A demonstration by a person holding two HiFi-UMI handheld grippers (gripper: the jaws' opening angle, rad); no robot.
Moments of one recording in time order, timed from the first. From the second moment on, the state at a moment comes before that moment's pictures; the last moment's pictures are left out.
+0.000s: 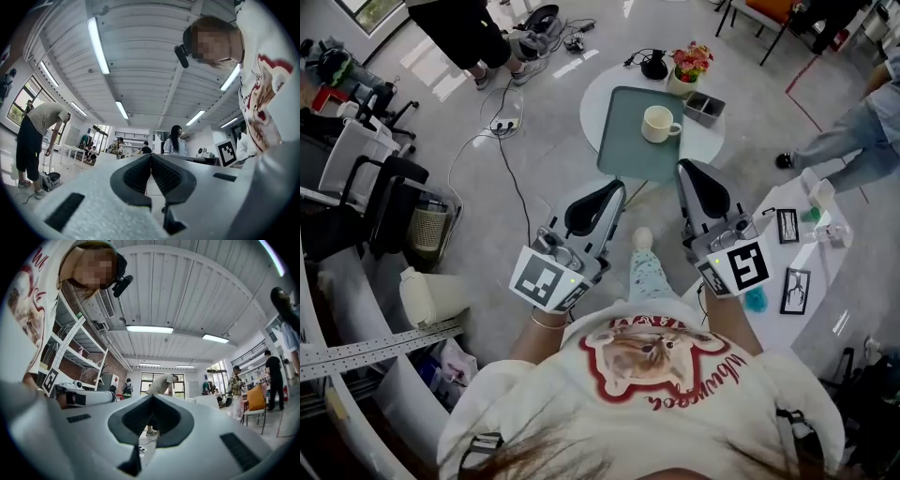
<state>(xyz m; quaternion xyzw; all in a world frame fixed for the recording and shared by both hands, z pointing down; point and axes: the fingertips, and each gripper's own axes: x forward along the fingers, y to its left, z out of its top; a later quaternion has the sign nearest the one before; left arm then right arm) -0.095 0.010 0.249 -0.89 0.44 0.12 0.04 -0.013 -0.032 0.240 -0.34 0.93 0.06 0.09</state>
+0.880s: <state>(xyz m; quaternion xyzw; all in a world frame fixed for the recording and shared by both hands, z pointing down) -0.026 0.116 0.241 -0.90 0.41 0.10 0.05 0.054 0.084 0.232 -0.36 0.93 0.07 0.10</state>
